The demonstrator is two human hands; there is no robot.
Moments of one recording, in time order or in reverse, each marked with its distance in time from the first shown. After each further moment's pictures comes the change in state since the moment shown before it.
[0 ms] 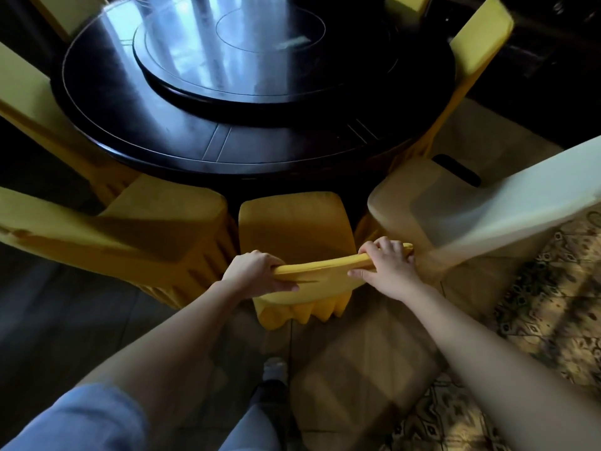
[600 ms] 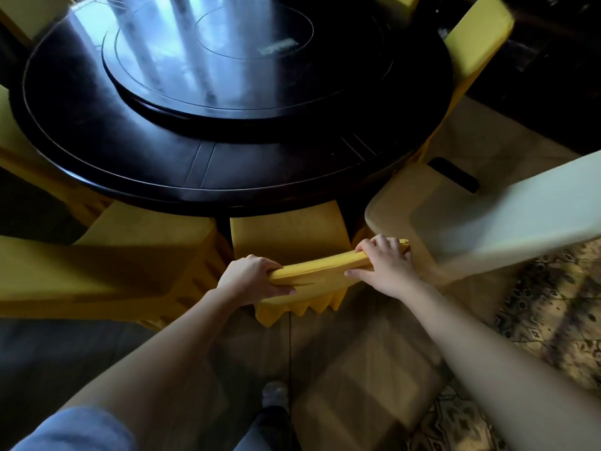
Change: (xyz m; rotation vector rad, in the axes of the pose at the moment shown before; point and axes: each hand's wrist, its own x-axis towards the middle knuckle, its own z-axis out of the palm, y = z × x) left_hand 0.092 -0.033 -0.020 -0.086 -0.018 0.019; right_hand 0.093 0.005 -0.032 -0.004 -0.009 0.029
